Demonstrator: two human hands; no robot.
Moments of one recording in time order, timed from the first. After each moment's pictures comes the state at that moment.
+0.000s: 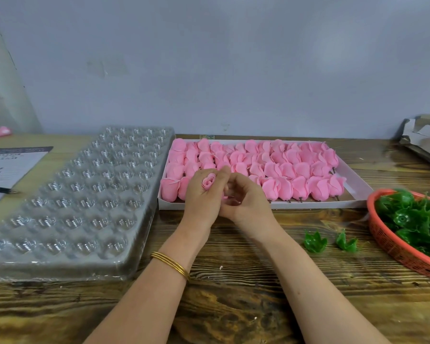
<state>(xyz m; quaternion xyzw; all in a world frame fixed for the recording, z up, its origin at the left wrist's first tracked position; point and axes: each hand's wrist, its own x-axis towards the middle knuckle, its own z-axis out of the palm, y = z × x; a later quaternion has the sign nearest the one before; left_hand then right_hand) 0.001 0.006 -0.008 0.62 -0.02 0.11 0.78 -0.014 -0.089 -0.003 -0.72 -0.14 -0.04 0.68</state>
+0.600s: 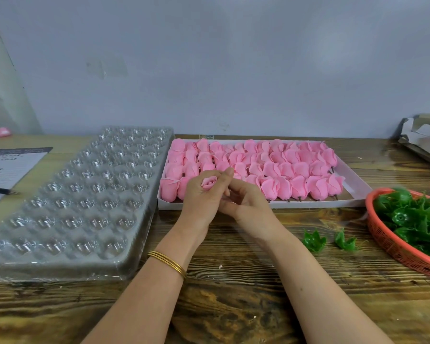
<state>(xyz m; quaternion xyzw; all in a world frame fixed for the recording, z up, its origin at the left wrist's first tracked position) 0.003 0.012 -0.011 0.65 -0.08 0.11 0.75 -0.014 -0.094 -0.002 -0.71 -0.18 0.01 0.68</state>
